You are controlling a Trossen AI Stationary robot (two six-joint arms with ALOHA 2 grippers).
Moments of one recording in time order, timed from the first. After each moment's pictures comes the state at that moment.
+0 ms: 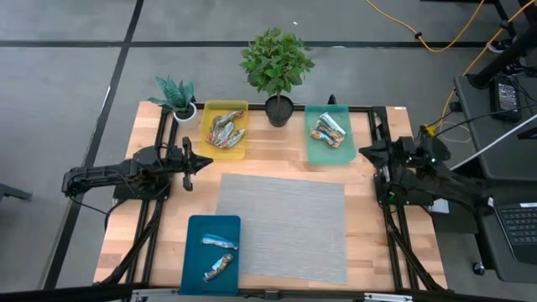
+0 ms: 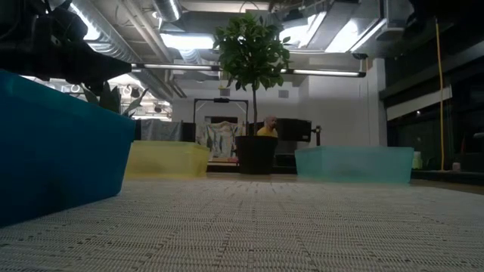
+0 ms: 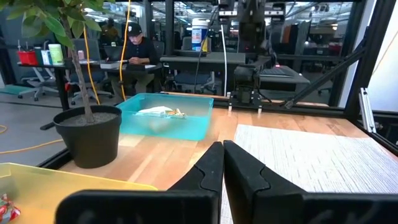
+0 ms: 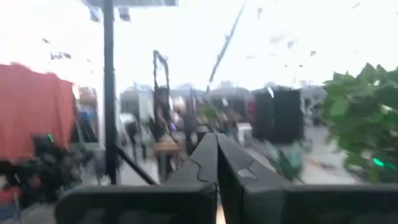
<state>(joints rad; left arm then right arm) 0.16 0.00 0.01 0.02 -0.03 -0.05 -0.35 0.11 0.28 0.22 -0.36 0.16</state>
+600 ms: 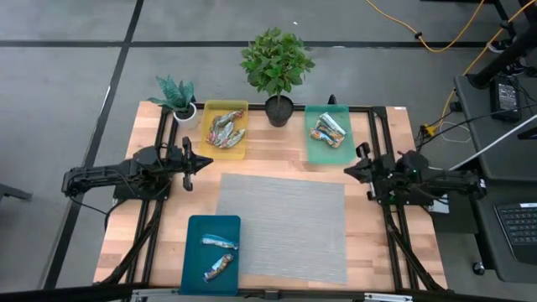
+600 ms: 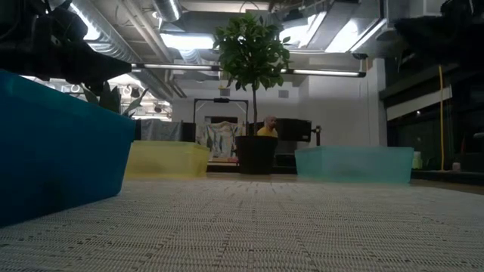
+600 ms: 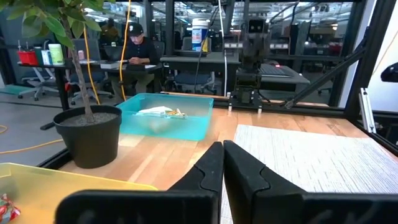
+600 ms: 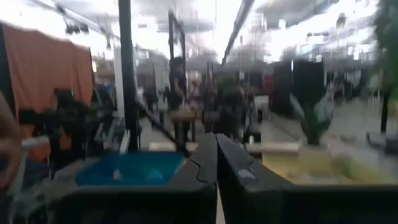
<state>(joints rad) 0.16 0.00 0.01 0.02 -0.03 -0.05 -0.07 0.00 0.01 0.29 -0.18 0.07</state>
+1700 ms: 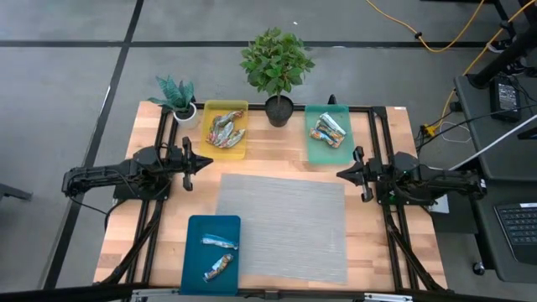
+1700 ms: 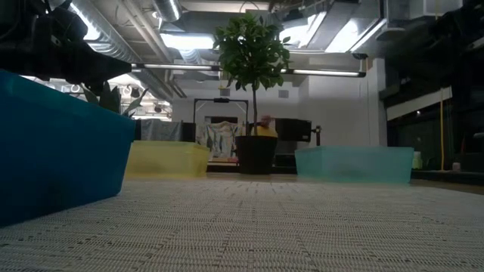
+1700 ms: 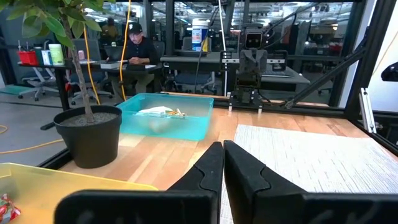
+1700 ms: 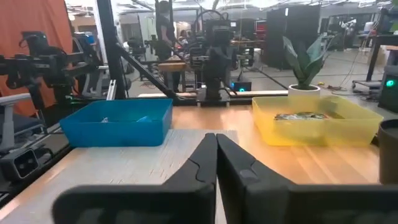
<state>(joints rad) 0.16 0.00 0.01 0.02 -0.03 -0.05 -0.07 0.01 0.01 0.05 -0.14 0.05</state>
